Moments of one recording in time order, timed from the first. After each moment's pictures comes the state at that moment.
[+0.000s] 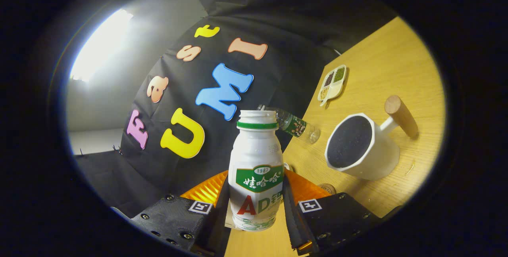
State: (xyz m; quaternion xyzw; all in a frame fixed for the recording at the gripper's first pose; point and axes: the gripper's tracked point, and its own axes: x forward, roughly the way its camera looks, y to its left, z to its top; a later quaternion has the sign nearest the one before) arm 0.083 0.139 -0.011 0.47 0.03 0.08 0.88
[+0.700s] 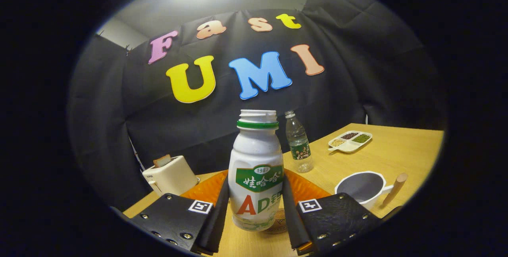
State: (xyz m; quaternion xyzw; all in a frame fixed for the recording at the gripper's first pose) arm 0.100 0.168 -0.015 0.11 0.03 0.06 0.99
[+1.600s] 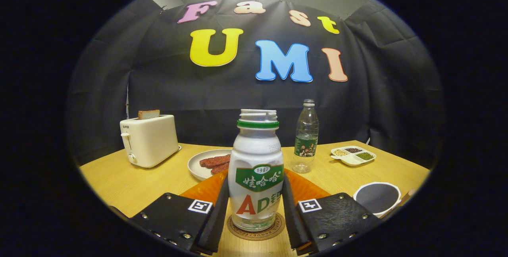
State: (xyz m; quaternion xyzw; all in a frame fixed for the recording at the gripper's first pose) arm 0.145 0.186 -0.069 -0.03 0.06 0.07 1.00
